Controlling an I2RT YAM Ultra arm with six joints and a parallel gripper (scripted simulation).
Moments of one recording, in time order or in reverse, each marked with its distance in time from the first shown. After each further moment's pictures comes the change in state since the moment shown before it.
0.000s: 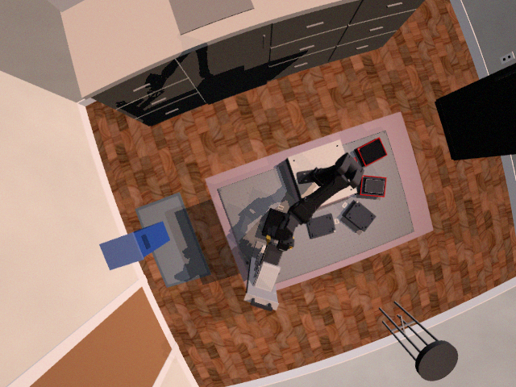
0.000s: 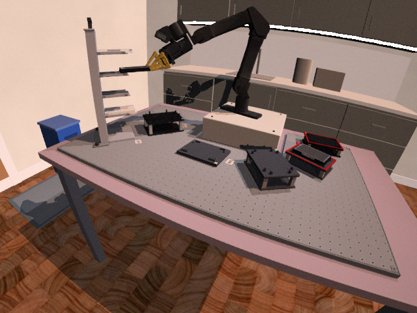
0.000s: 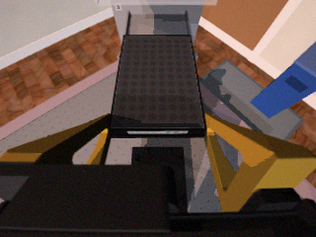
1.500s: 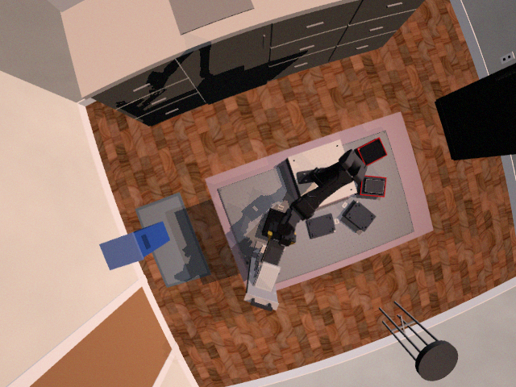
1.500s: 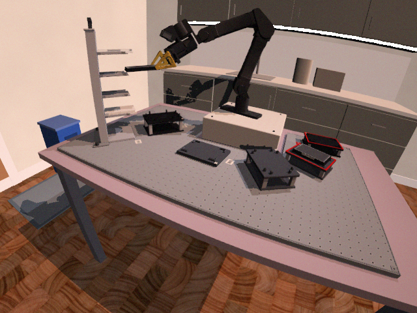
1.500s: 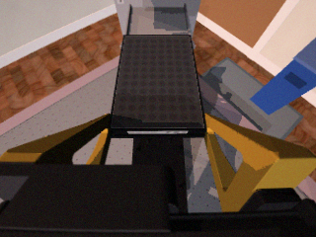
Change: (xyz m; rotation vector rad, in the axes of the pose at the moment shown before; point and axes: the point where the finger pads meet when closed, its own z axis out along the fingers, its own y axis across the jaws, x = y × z) arm 0.009 0.000 -0.021 -0.002 0.008 0.003
